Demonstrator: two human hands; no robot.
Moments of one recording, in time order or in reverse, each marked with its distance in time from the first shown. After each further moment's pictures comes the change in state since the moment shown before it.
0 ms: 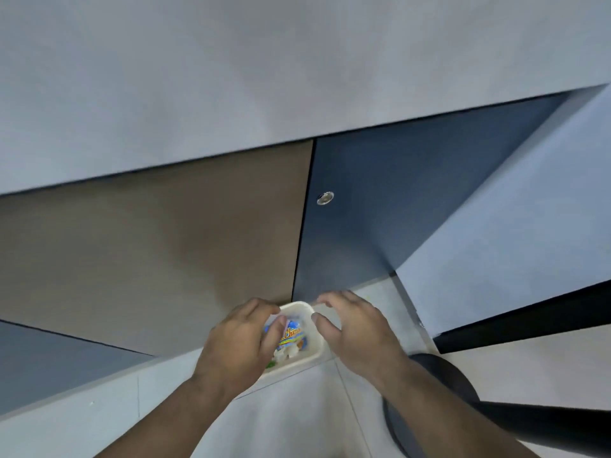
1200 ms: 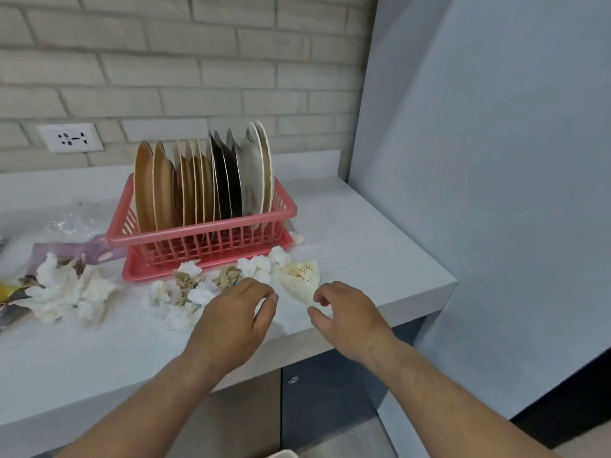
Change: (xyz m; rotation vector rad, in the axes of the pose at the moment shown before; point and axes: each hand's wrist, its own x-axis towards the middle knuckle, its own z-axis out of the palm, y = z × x) left_hand 0.093 0.233 -0.348 0.018 0.339 0.207; right_hand -0.003 -0.172 -0.368 -0.092 0.205 -0.218
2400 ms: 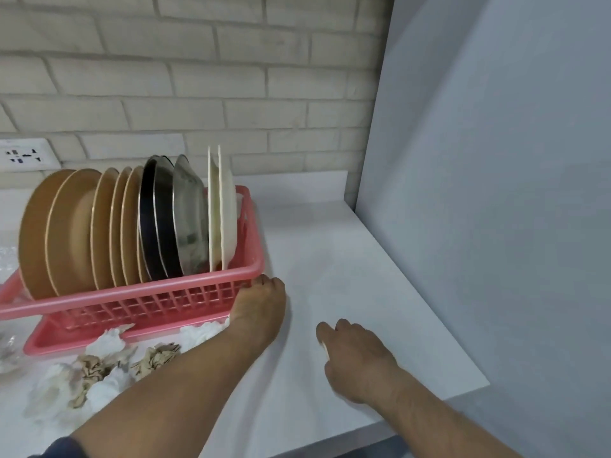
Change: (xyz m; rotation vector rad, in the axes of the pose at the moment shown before) left_hand 0.208 -0.004 0.134 0.878 -0.306 -0.129; right_hand 0.136 0.113 -0.020 -0.313 -0.319 -0.050
